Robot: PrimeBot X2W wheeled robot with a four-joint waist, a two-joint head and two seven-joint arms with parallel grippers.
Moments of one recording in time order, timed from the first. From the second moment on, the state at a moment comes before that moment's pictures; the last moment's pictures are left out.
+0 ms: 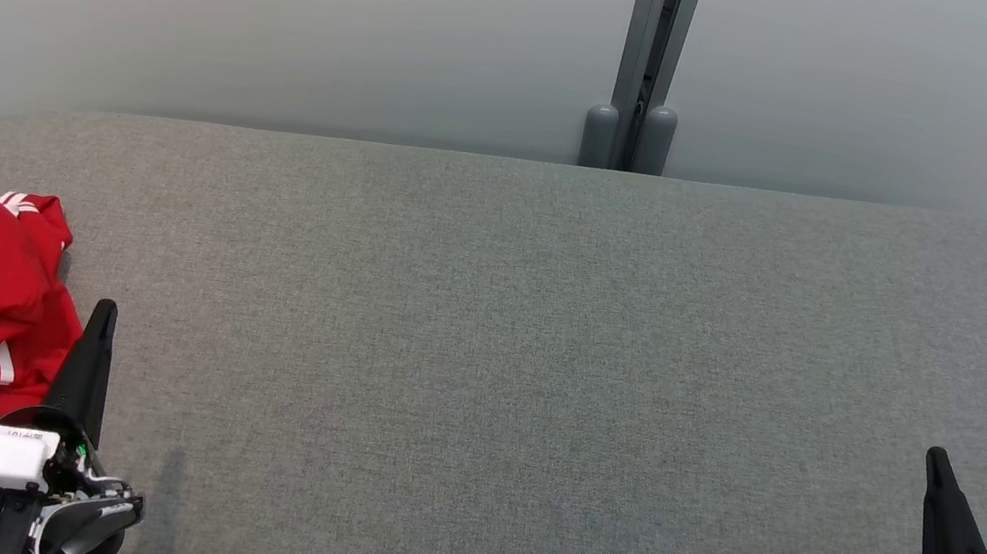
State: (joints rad) left arm -0.10 0.05 0.11 0.24 -1.61 -0.13 0.11; right arm -0.10 -0.05 -0.11 0.24 1.61 0.13 0.11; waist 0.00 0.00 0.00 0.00
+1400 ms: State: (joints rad) left arm -0.04 0.03 0.10 0.29 -1.50 -0.13 0.06; right arm -0.05 -0.04 -0.06 0.28 1.53 0.13 0.06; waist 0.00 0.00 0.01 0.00
